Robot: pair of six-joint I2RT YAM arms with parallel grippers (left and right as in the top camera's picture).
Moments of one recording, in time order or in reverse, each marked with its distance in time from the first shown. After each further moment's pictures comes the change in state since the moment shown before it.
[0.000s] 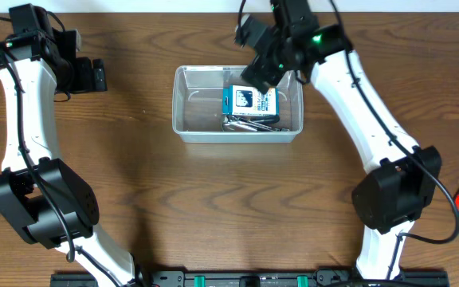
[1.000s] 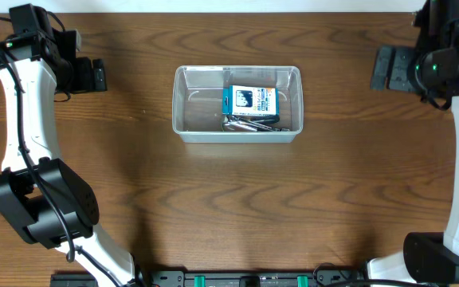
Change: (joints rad) left arm 0.000 0.000 0.000 0.000 0.000 0.000; right arm -0.364 -0.370 0.131 -0.644 0.320 0.759
